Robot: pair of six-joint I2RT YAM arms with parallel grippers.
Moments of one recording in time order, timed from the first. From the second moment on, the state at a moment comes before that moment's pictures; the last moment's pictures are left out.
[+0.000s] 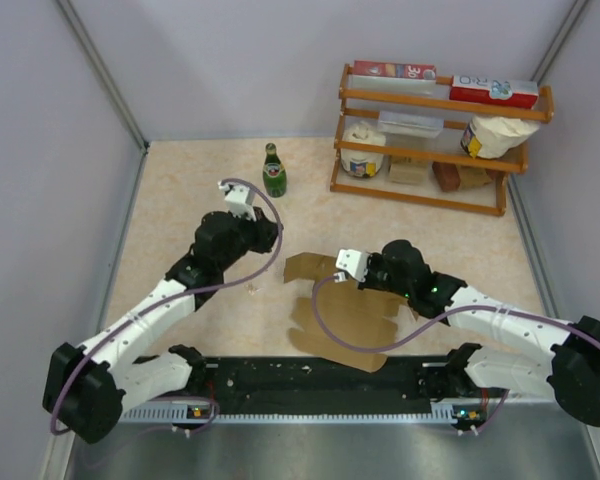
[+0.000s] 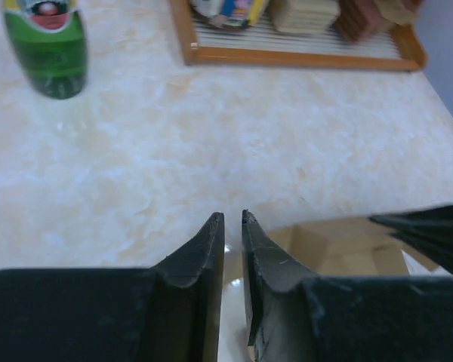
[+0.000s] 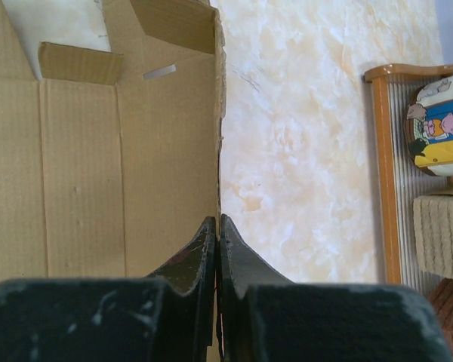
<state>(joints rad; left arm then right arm) -0.58 1.01 0.67 0.10 0.06 -0.36 0.78 1.08 0.55 -0.02 -0.02 -0.69</state>
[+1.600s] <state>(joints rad) -0.47 1.39 0.40 0.66 0.64 -0.49 0.78 1.11 0.61 -0.07 -0.05 -0.80</state>
